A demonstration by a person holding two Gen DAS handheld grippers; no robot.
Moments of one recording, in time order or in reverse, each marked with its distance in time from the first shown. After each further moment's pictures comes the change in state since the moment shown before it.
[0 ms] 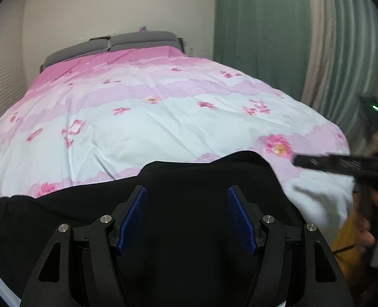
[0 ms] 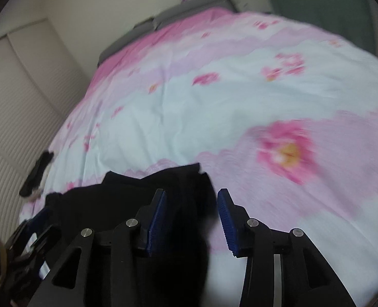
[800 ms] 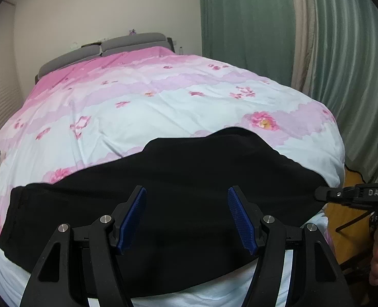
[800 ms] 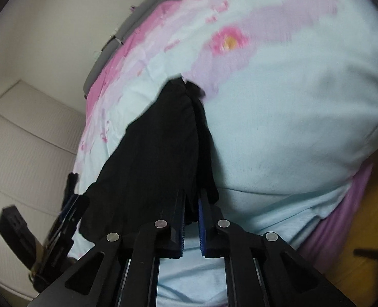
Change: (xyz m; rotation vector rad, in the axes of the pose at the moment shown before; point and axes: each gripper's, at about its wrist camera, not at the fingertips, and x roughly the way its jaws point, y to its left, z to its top) left arm -0.050 -0.007 -0.044 0.080 0.010 -0.002; right arm -0.078 0.008 -0.144 0.366 0.027 0.080
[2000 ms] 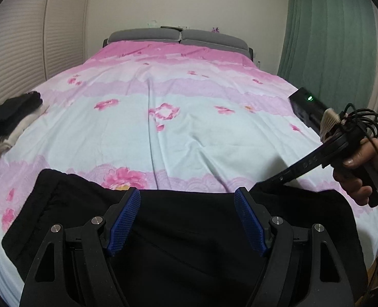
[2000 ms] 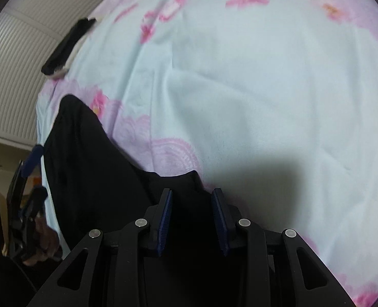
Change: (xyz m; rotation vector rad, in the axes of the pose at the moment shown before) left arm 0.060 0.159 0.016 -0.377 -0.017 0.247; right arm 0.310 0.207 0.143 -0.832 0.835 0.034
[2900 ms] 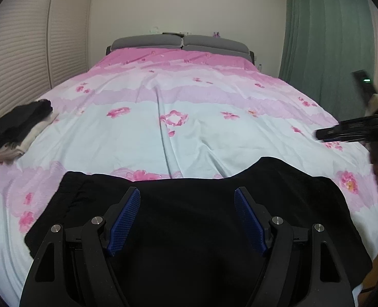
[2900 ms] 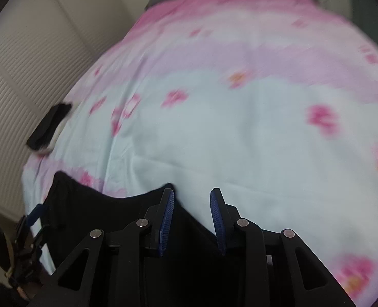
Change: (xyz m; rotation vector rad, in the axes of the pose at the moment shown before) left arm -0.038 0.005 -0.004 0.040 -0.044 0.031; right arm -0.112 -0.013 -0.055 0.195 -0.511 -0.232
